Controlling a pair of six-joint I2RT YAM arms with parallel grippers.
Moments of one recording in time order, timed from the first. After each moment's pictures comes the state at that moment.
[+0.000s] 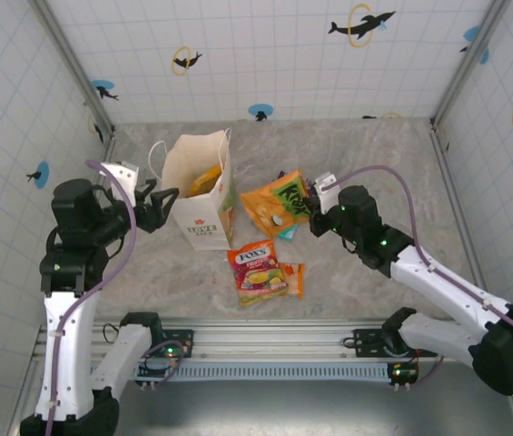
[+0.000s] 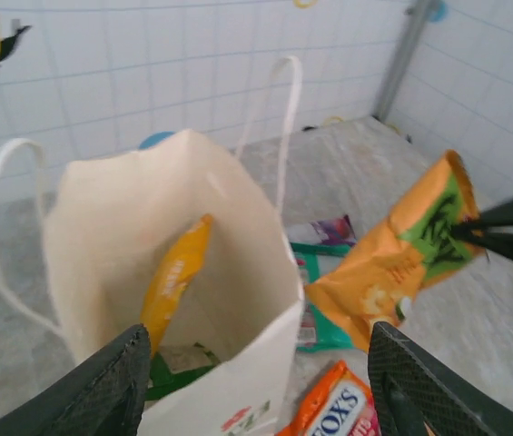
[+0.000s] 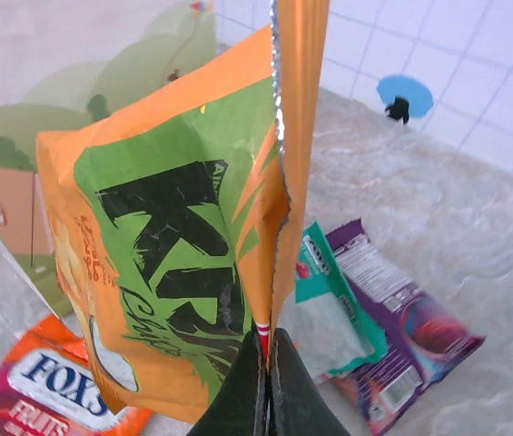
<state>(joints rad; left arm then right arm) -0.05 0.77 1.14 -0.79 0.65 0.13 0.74 1.05 0.77 -0.15 0.06 -0.11</state>
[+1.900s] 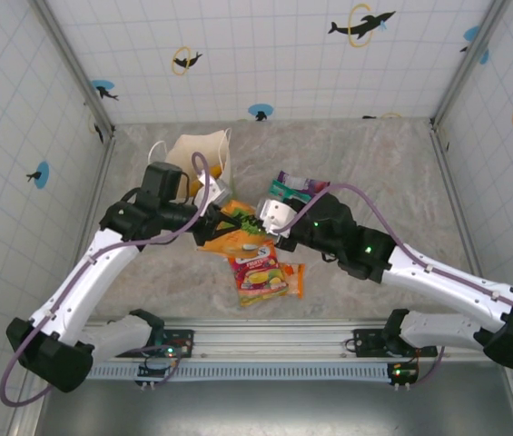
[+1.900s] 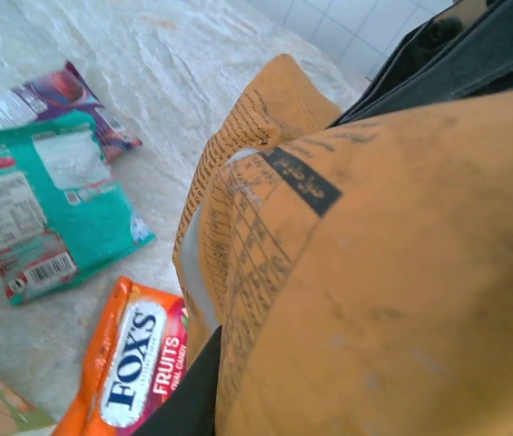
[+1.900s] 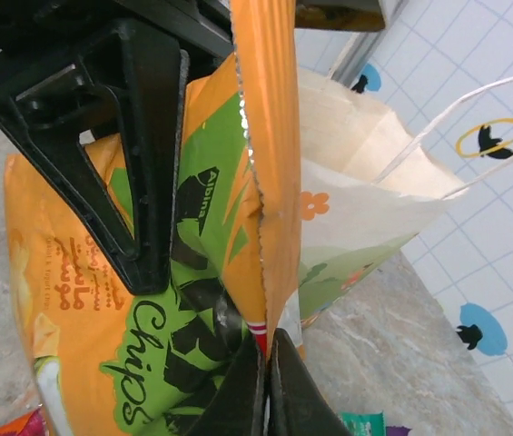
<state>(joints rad) -0.48 1.07 1.10 -0.77 0.77 0.21 1.05 1.11 0.96 -0.12 0.05 -0.47</state>
